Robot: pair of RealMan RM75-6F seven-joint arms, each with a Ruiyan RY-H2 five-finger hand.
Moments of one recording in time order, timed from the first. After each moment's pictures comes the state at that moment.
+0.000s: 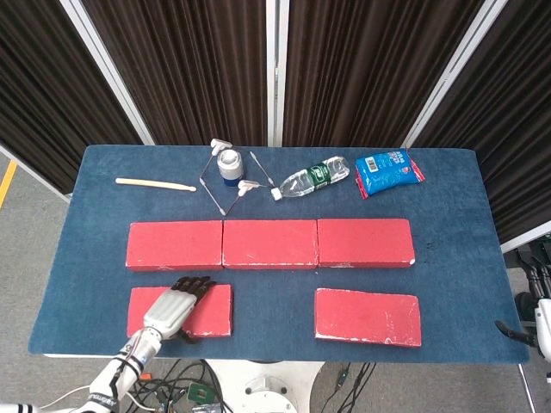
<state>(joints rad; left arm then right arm) -0.52 -1.36 0.01 -2.05 0.97 1.03 0.60 -0.01 -1.05 0.06 -1.56 -1.44 1.49 0.13</state>
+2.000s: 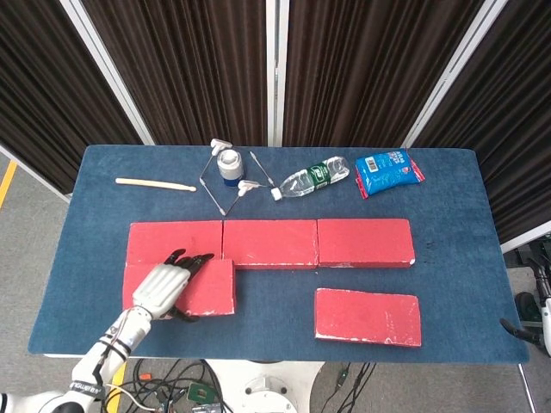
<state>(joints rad) -0.63 -1.17 -0.06 -2.17 0.99 1.06 0.46 -0.02 -1.04 0.08 -1.57 -1.43 1.50 0.13</state>
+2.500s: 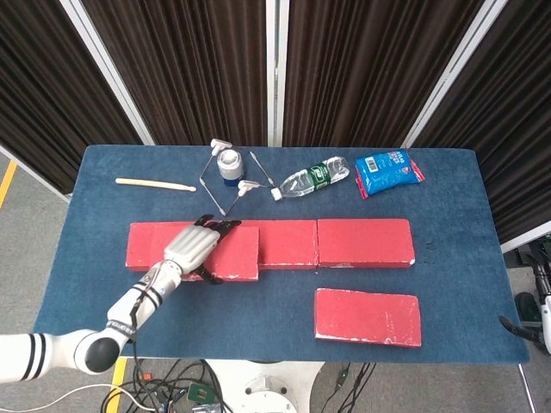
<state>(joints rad) -0.92 -1.21 -0.21 -1.95 0.70 0.82 0.45 -0.02 -1.01 0.08 -1.61 -1.45 1.52 0.12</state>
